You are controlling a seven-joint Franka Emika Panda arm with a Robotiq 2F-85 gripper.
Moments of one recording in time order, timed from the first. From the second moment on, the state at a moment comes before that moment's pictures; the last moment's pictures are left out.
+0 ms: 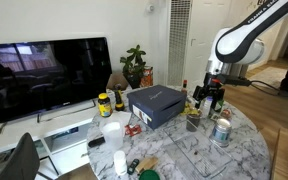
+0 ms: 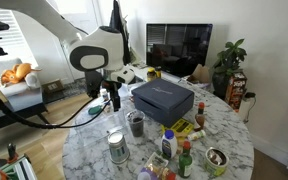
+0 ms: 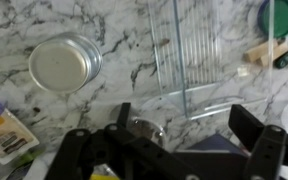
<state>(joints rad) 0.02 -0.10 0.01 -2.60 0.43 2.52 0.15</state>
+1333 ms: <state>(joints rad) -0.06 0.13 -0.05 -2.47 0.33 2.71 -0.15</state>
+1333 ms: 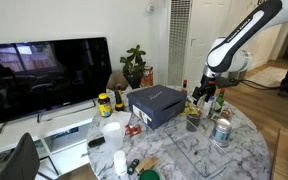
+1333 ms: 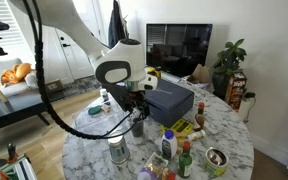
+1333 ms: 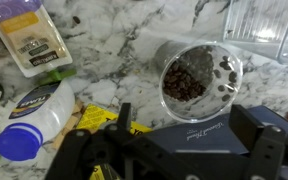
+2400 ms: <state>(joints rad) -0.16 0.32 0.01 -2.33 0.34 2.63 -0.36</state>
